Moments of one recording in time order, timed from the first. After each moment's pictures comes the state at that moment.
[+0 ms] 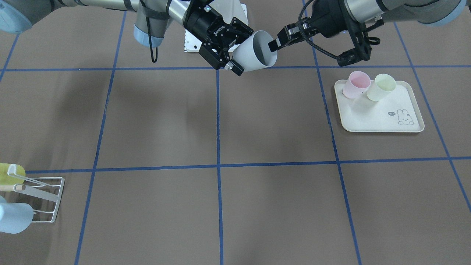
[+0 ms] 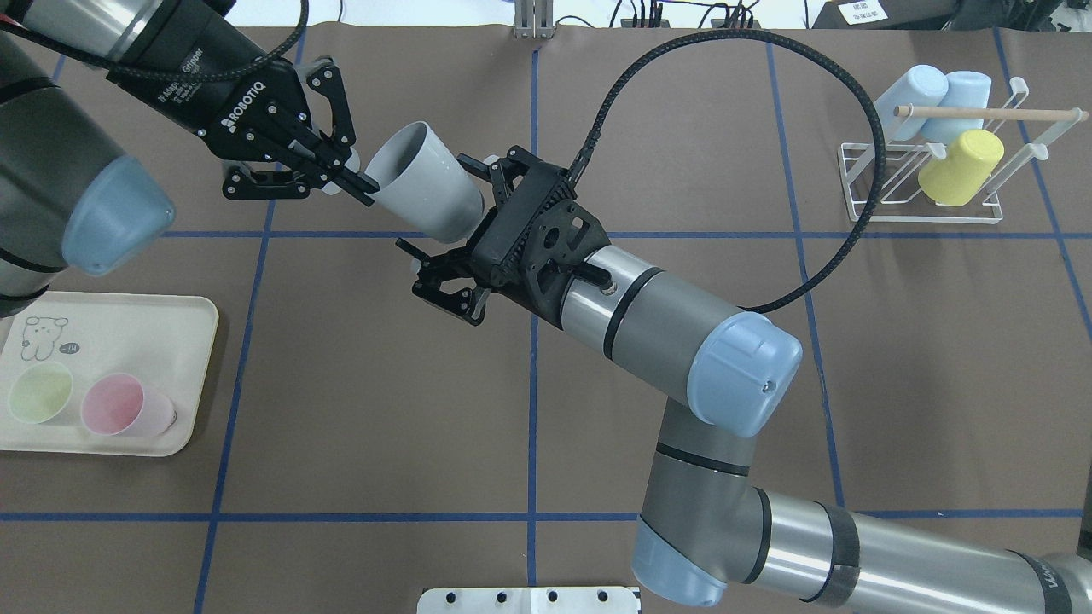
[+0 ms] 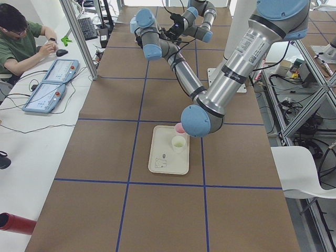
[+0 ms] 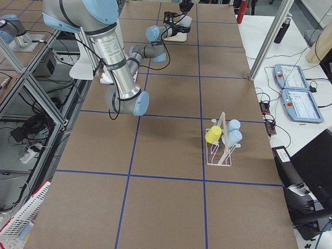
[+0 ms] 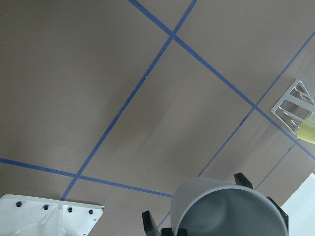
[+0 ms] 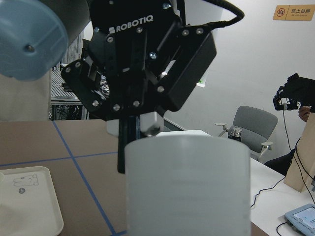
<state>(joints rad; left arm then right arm) -1.00 -2.17 -1.85 -2.03 -2.73 -1.97 0.38 -0.93 1.72 -0.44 1.27 0.17</state>
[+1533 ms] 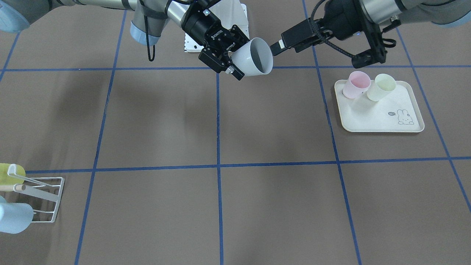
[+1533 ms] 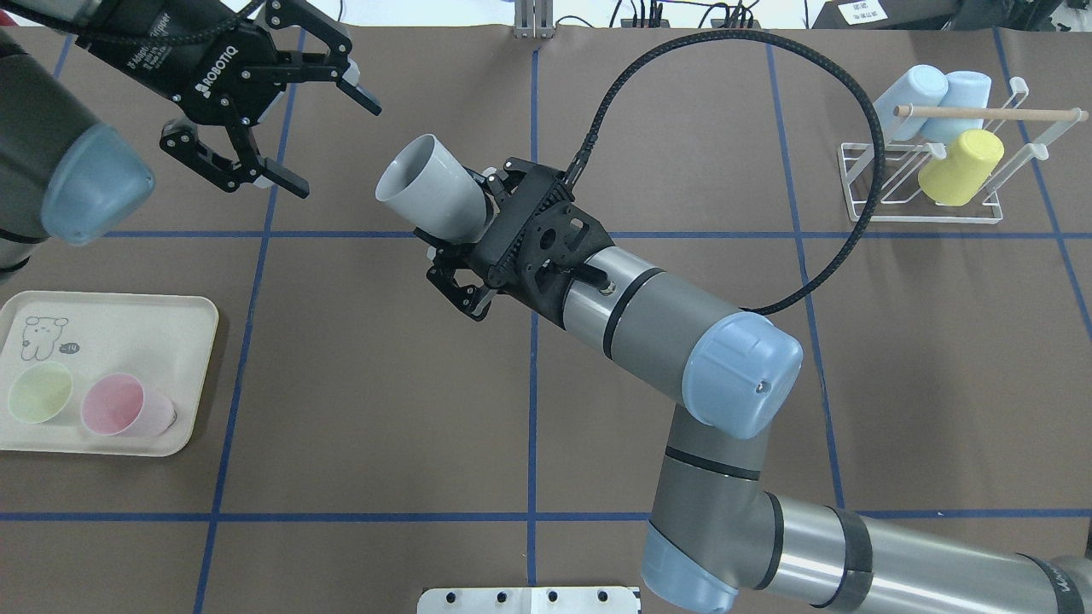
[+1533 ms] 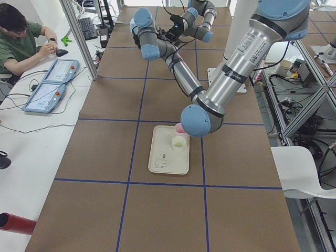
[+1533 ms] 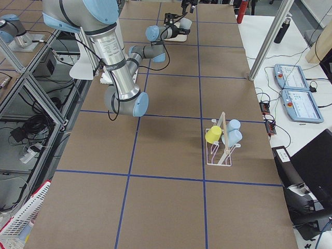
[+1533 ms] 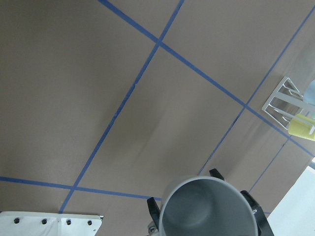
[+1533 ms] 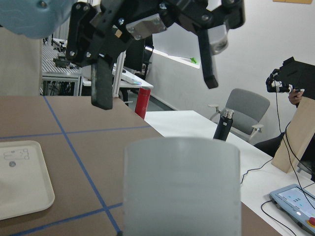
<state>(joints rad) -1.06 -2.17 -1.83 -2.07 -2.73 -1.90 0.38 -0.94 1.79 -0.62 1.26 0.16</state>
